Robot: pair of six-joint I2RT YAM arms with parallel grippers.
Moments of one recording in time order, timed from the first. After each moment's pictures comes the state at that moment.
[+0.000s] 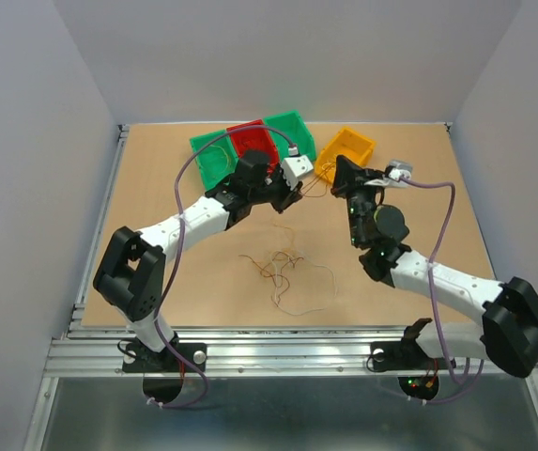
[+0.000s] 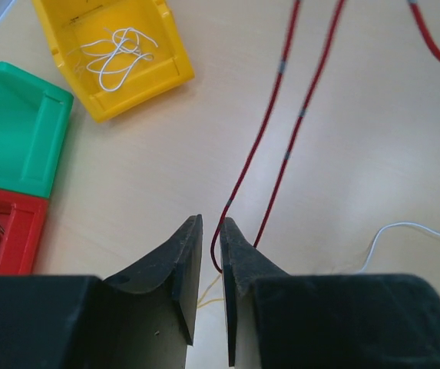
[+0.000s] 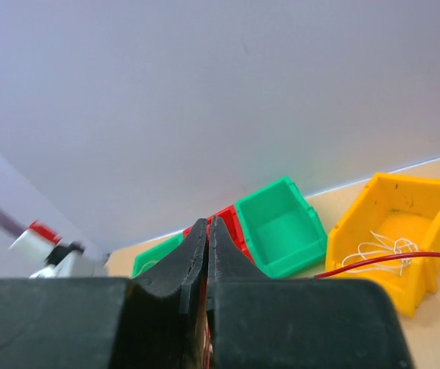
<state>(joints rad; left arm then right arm) -0.64 1.66 1.20 0.01 0.39 0.28 0.74 1.17 0.65 0.96 0.67 0.29</state>
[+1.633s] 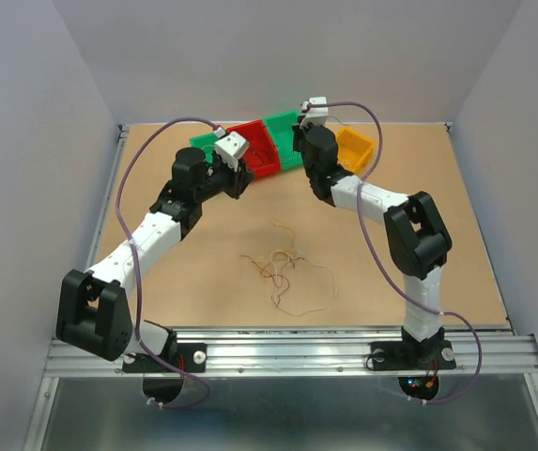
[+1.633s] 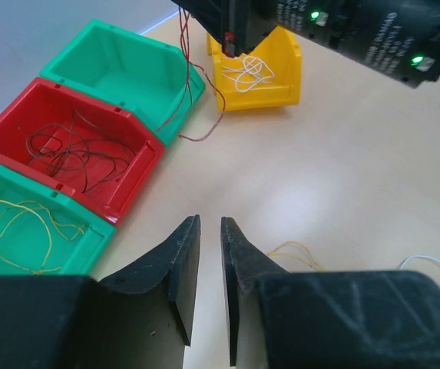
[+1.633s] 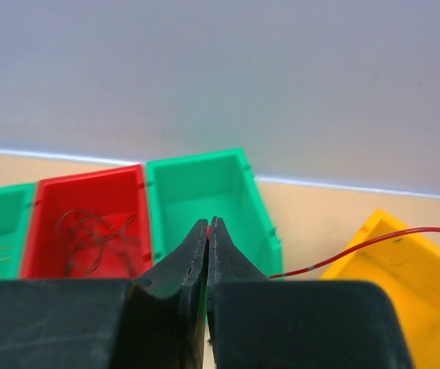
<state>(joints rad) -0.38 1.36 0.99 0.13 0.42 0.08 0.55 1.99 1.46 0.57 0.41 0.04</state>
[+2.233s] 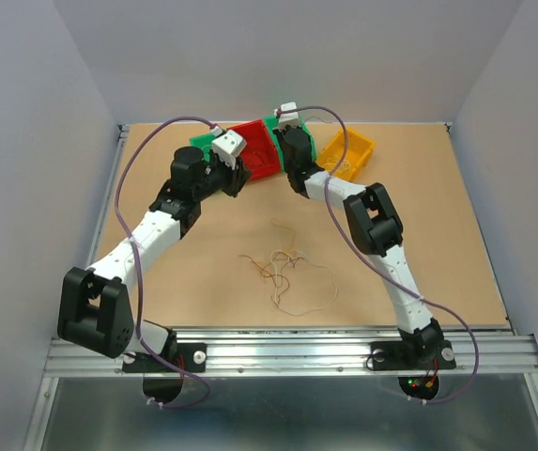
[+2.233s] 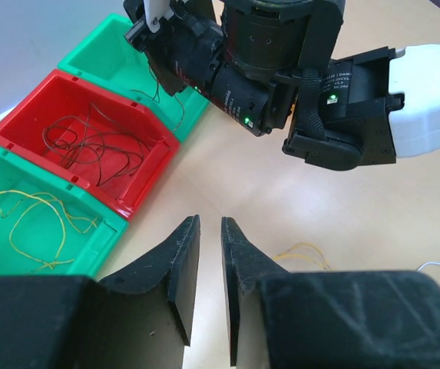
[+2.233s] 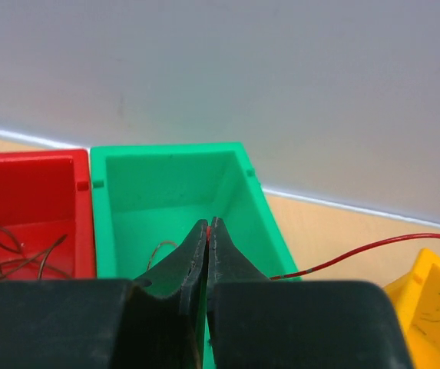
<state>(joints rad) -0.36 1.37 0.99 0.15 0.39 0.07 0.54 2.51 1.96 0.62 0.51 -0.25</state>
